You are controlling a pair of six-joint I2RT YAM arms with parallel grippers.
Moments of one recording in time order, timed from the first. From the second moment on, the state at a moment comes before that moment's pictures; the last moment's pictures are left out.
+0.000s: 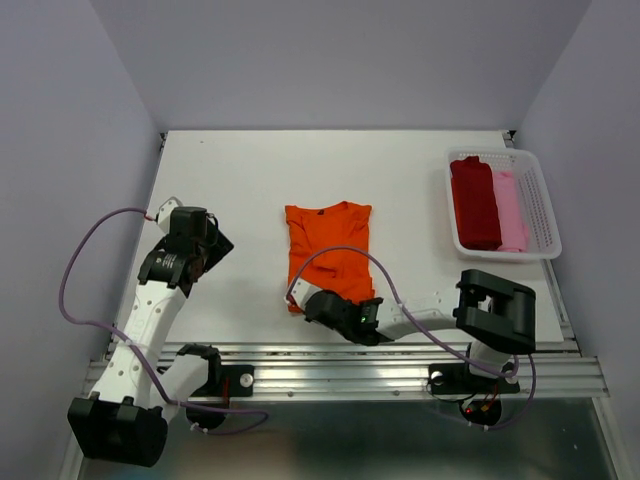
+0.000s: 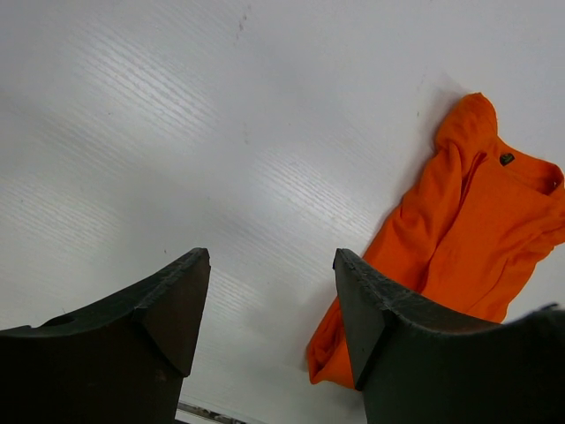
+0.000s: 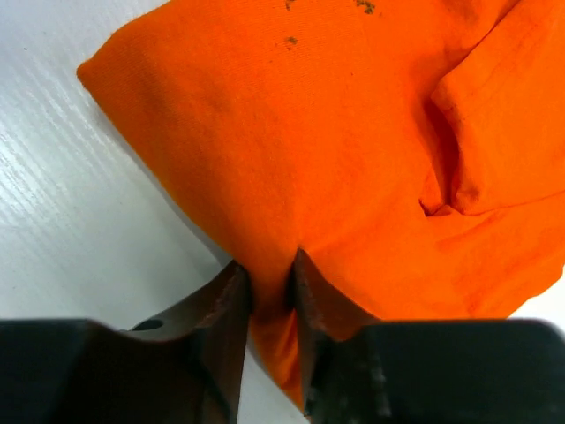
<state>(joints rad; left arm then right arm) -0.15 0.91 0.85 -0.77 -0.24 -0.79 1.29 1.71 0.82 0.06 0.49 -0.06</state>
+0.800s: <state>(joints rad) -0.12 0.91 0.83 -0.74 -0.22 -0.76 1.09 1.79 1.04 -0.08 -0.01 0.34</state>
